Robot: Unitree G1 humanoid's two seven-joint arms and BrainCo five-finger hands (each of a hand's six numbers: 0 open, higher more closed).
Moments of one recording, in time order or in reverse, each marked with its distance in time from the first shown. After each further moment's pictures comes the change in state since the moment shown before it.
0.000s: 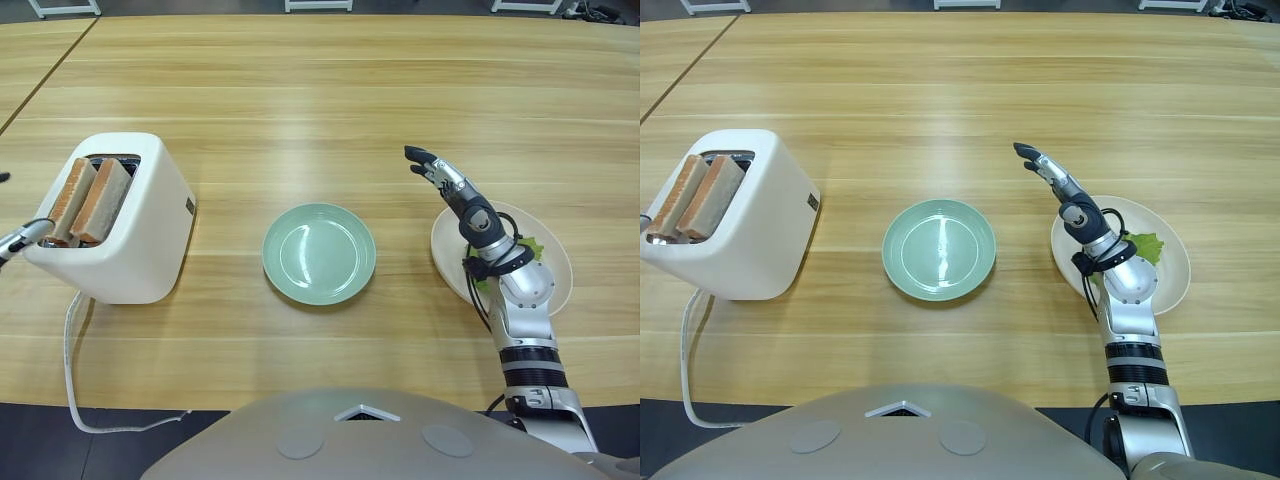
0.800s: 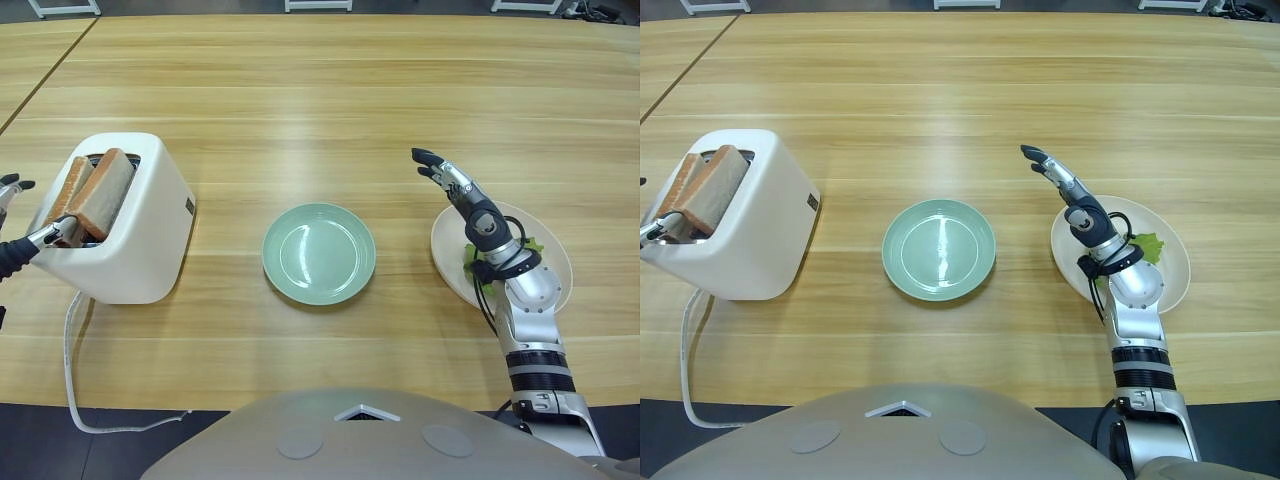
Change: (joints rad) left arm -0.073 0.051 -0.102 0.117 0.084 0.011 0.090; right arm 0.028 -0.021 -0.005 -0.004 0.000 -0.020 -0.029
